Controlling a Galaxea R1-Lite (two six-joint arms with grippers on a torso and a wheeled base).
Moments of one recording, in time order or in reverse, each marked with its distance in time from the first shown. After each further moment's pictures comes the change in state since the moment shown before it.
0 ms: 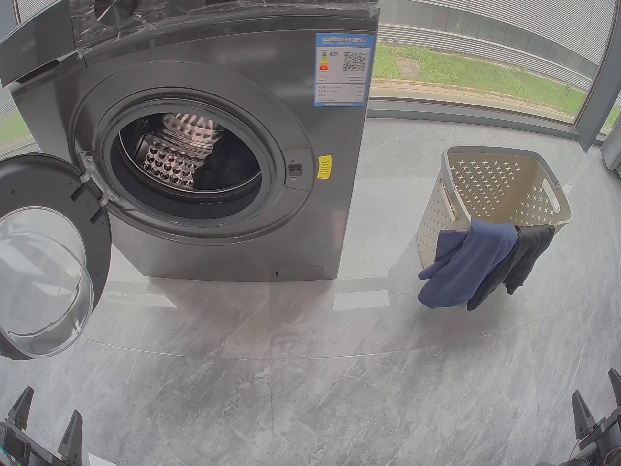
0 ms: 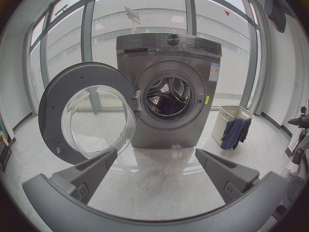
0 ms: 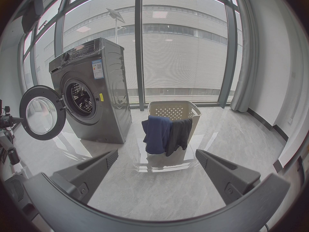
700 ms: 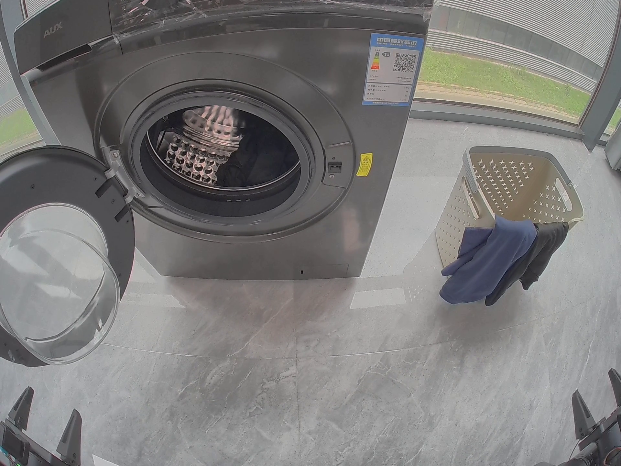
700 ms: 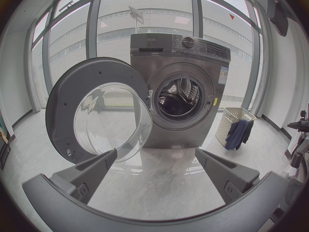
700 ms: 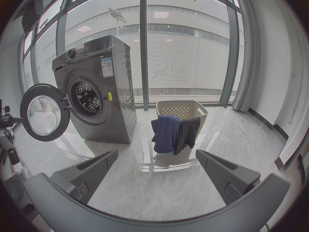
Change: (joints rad) left arm -0.001 -0.001 0.000 0.000 0.000 -0.026; right arm -0.001 -0.001 0.000 0.000 0.000 0.000
